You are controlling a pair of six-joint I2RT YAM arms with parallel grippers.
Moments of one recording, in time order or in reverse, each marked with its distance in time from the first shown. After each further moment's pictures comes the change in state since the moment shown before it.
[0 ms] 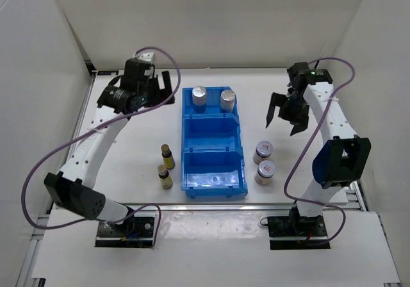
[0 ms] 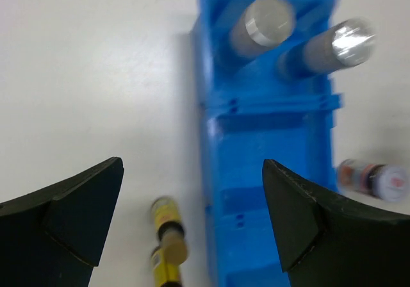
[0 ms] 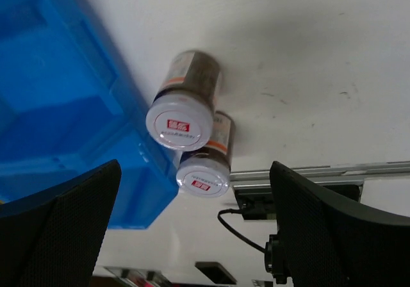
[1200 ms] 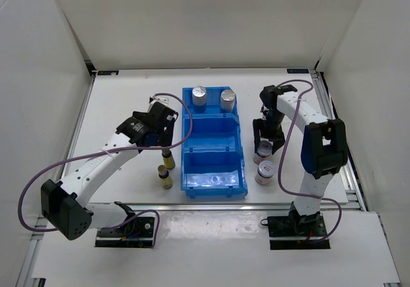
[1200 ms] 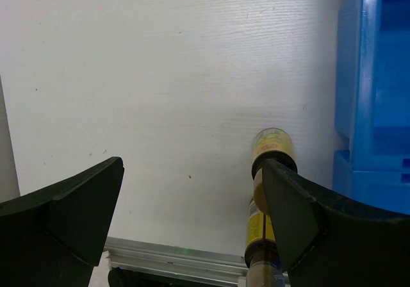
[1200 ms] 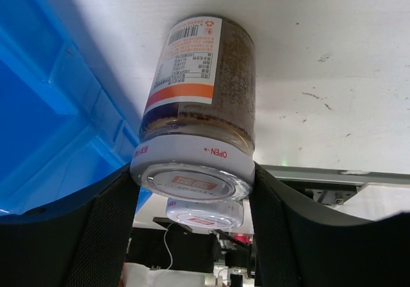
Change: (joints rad) left arm -0.228 -0.223 -0.513 -0.089 -0.444 0.053; right arm 0.175 0.146 -0.240 0.087 -0.053 -0.093
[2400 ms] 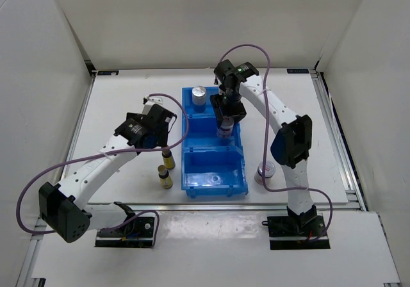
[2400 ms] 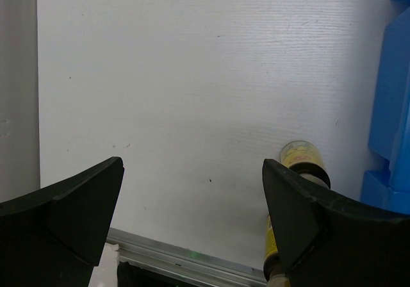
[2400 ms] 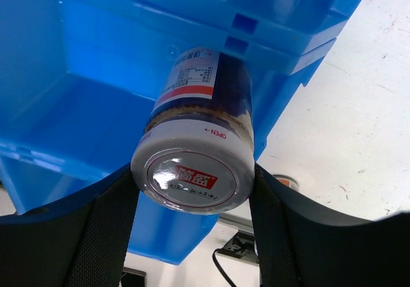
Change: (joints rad) left arm 0.000 -0.025 -0.019 -0.024 -0.131 -0.053; right arm 0.319 0.288 0.735 -0.120 0.041 -0.028
